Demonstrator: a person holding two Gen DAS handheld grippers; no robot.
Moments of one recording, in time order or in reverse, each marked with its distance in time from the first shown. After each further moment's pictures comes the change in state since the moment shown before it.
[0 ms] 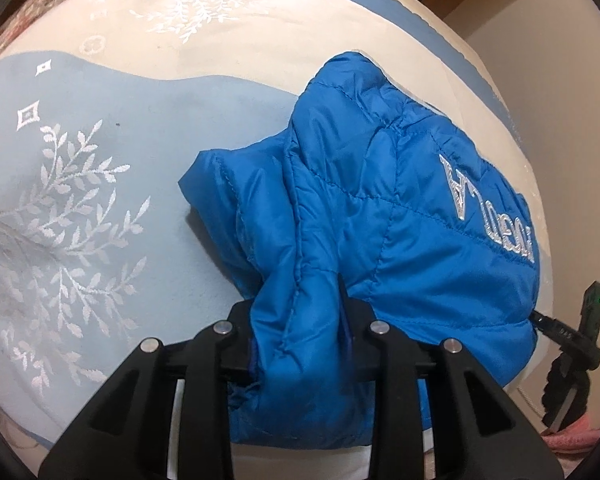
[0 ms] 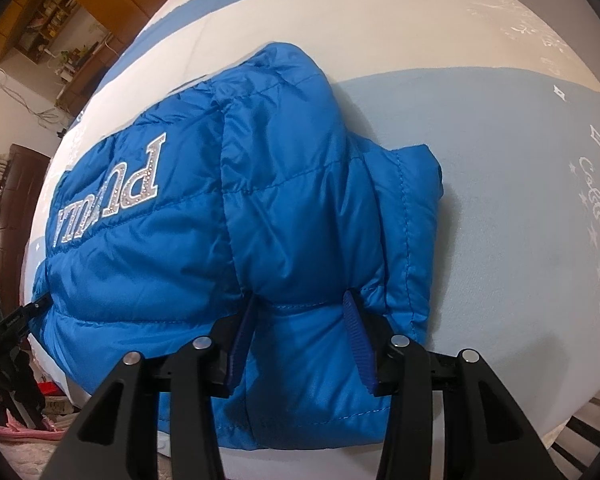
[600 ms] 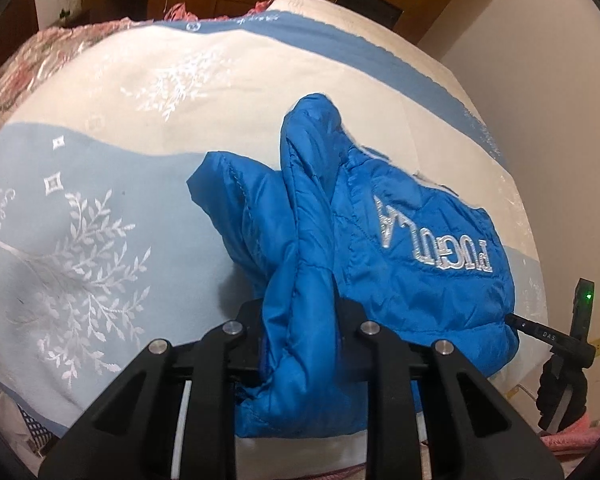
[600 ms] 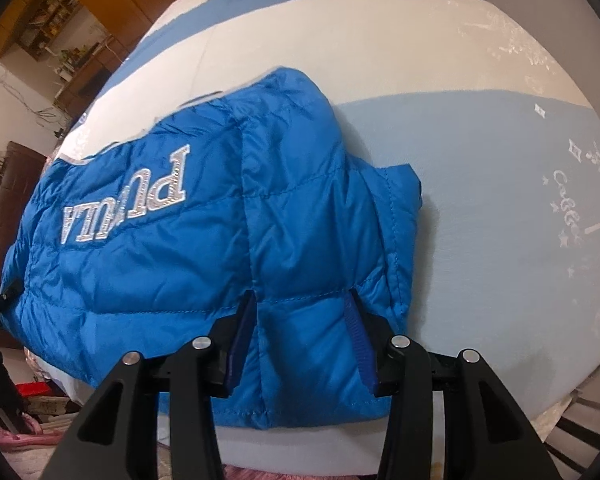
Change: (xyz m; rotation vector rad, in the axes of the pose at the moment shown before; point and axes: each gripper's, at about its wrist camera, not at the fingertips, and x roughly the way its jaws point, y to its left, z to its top) left arm -0.070 -0.057 -0.003 0.099 -0.144 0.027; right arm -0.035 0.012 -0.003 -0.026 -0.030 -0.035
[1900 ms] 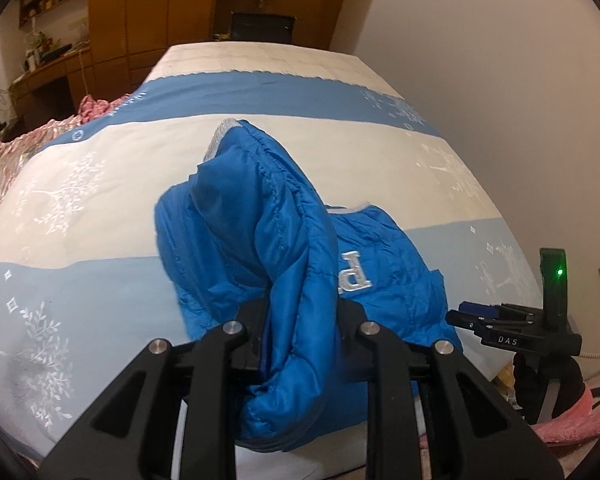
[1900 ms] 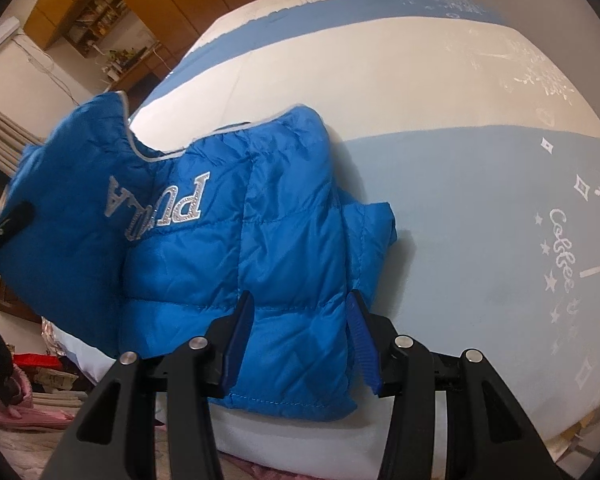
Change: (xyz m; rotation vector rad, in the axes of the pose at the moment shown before) left arm -0.001 -0.204 -0.004 0.339 -0.080 -0.043; right arm -0.040 -0.036 -0.004 -0.098 -0.072 0.149
